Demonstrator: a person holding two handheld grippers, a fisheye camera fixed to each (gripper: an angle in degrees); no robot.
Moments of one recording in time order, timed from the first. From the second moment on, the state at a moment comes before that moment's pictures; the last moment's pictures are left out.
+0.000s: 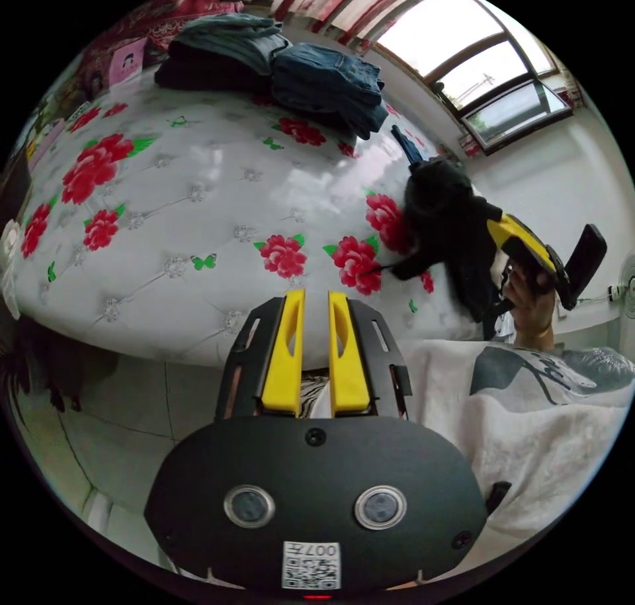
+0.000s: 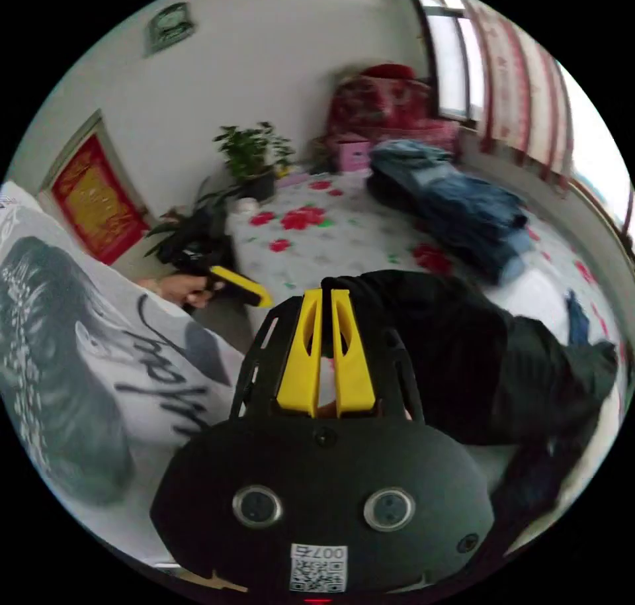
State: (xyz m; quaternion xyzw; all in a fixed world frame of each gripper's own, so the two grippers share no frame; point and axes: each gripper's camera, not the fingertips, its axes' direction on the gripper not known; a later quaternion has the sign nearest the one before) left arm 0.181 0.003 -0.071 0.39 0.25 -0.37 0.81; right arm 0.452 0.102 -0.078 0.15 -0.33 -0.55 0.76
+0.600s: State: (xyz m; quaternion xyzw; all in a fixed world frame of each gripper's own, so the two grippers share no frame) left arm 0.222 0.050 -0.071 0.34 0.16 -0.45 0.81; right arm 0.560 0.000 0.072 -0.02 -0.35 -0.25 0.90
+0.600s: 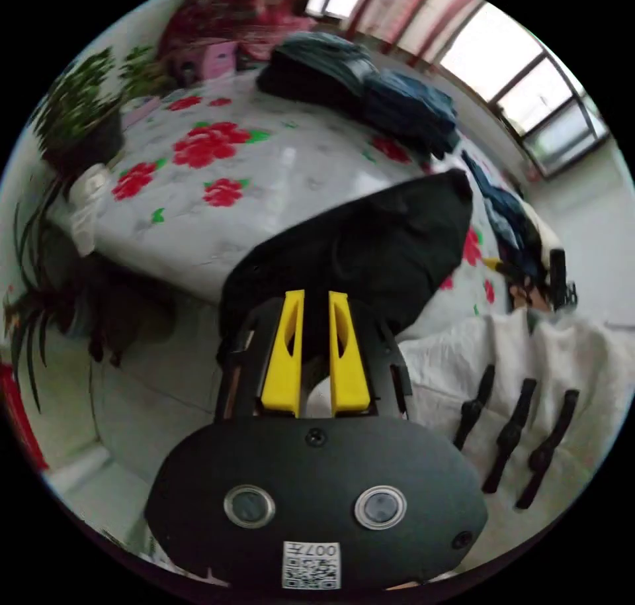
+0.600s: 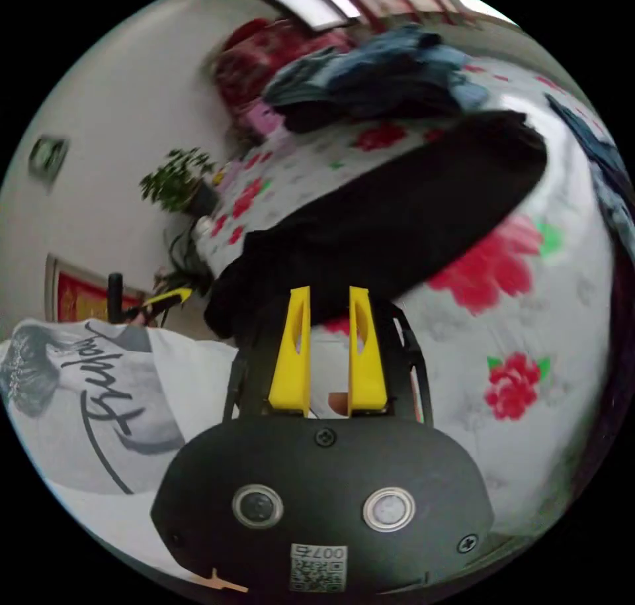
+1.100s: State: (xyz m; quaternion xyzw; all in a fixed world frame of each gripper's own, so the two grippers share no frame) left arm 0.211 -0.102 -0.070 0.16 0.14 -0.29 0.93; right arm 0.593 -0.127 0.134 -0.03 -0.26 -0.10 0.96
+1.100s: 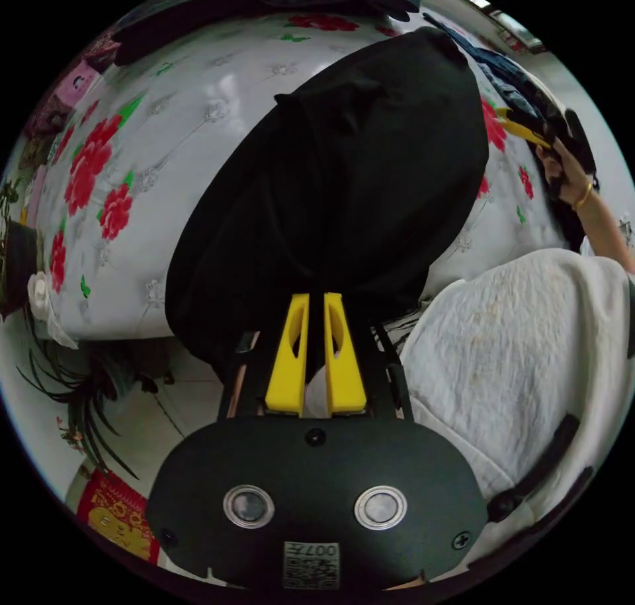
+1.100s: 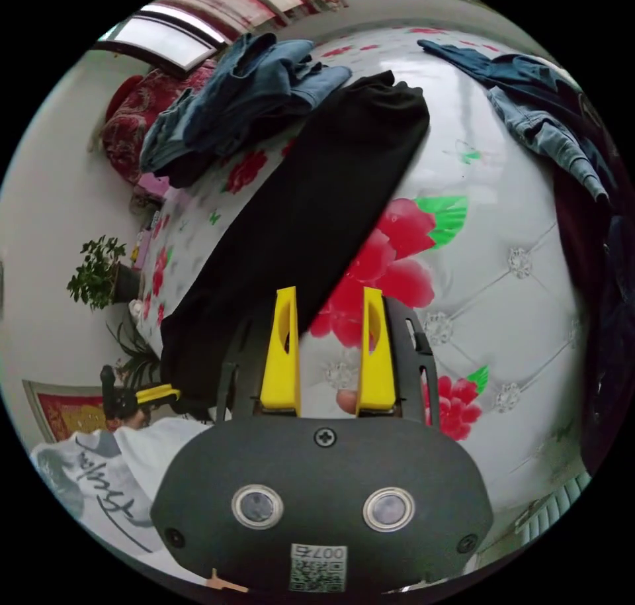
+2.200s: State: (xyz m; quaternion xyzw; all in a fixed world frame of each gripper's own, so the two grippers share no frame) left arm 0.081 0.137 -0.027 0.23 0.21 -0.63 0.72; right arm 0.808 0.029 0.114 -0.01 -0.37 0.24 0.90
